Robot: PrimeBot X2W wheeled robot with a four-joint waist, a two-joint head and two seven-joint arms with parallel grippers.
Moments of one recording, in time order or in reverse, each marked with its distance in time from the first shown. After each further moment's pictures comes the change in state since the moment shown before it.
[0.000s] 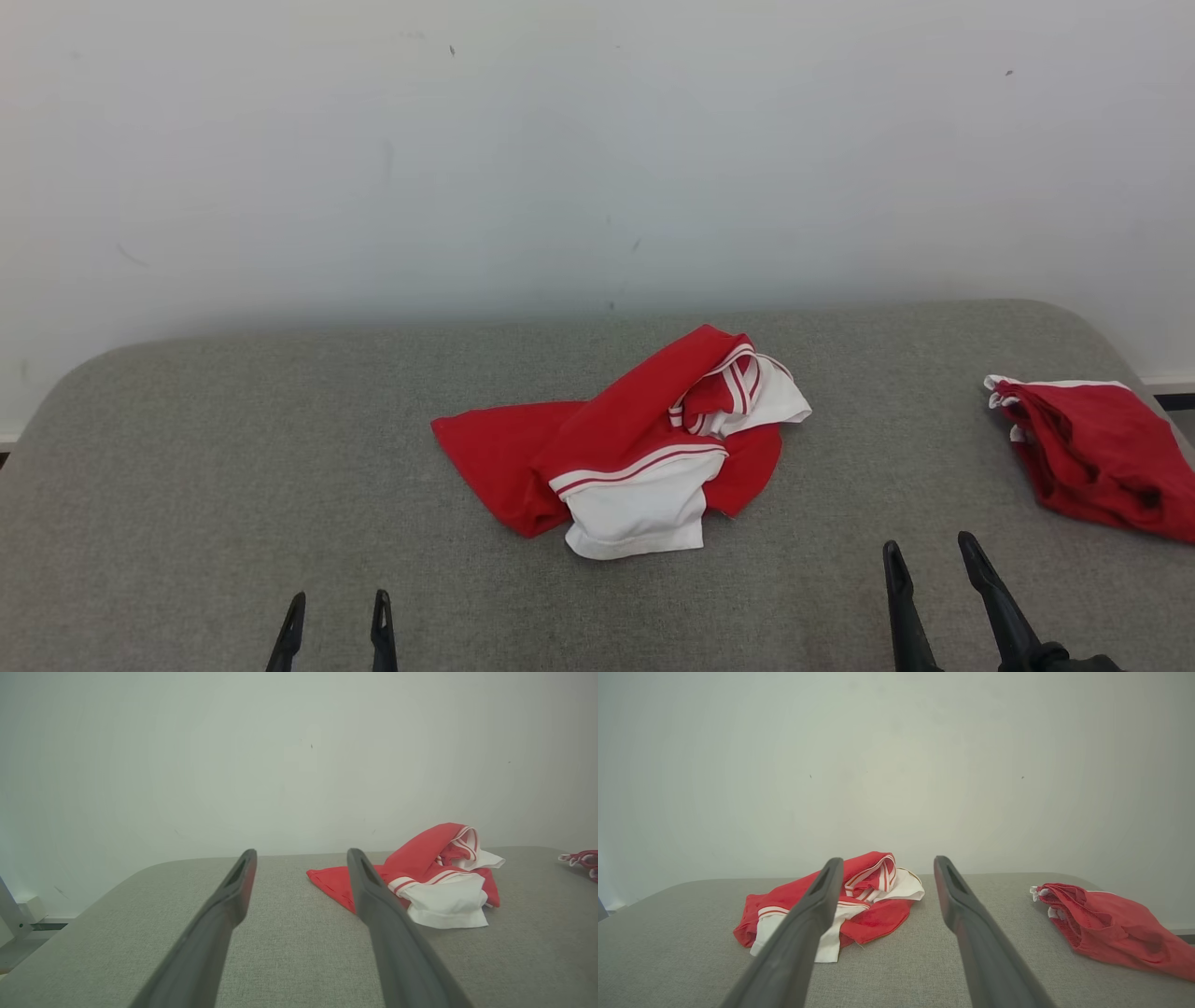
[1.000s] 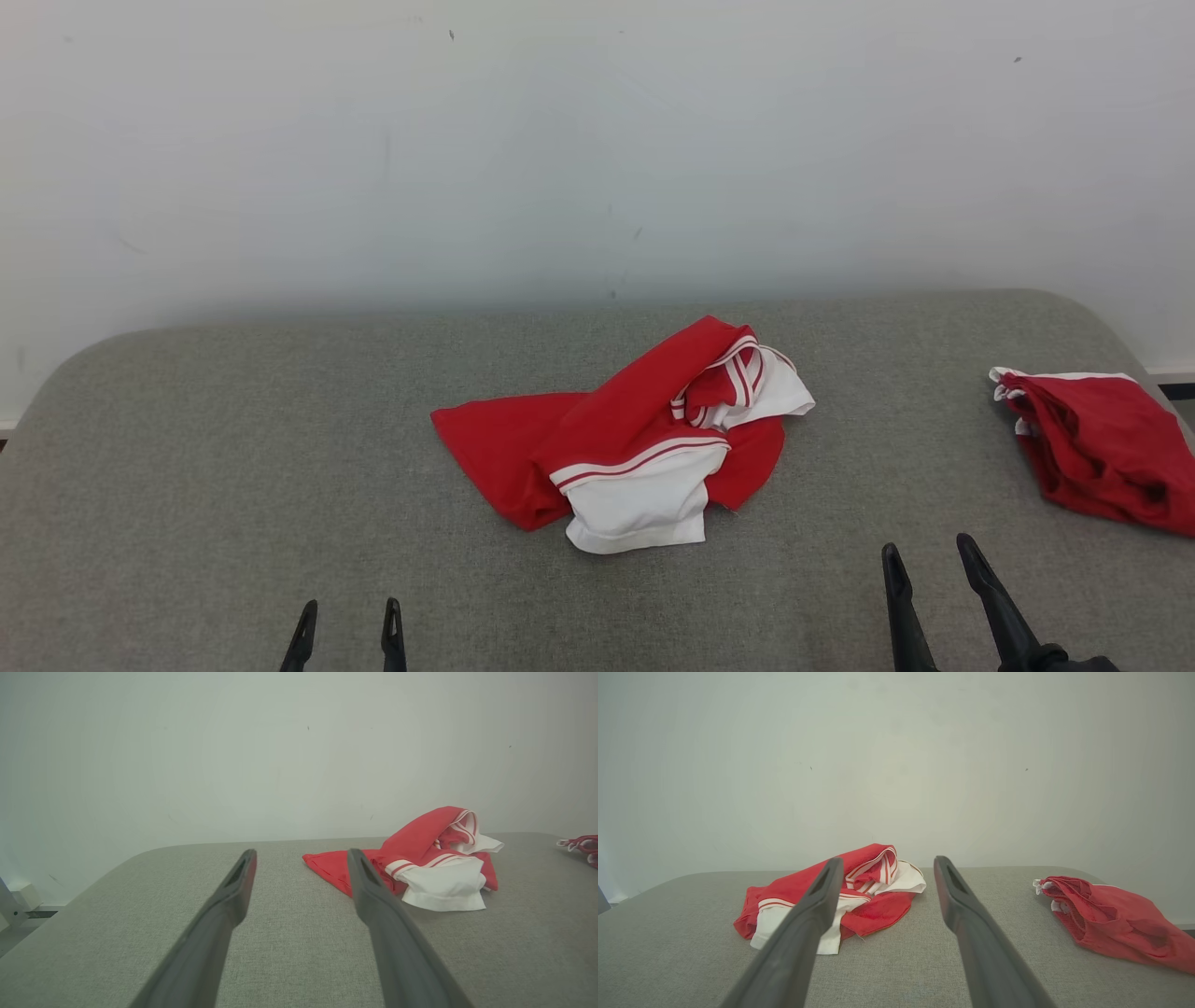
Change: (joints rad) left arm -0.003 0.000 -0.013 0.031 -0.003 0.000 0.000; right arm 0.004 -0.007 0.006 0.000 0.003 0.000 0.000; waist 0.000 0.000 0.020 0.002
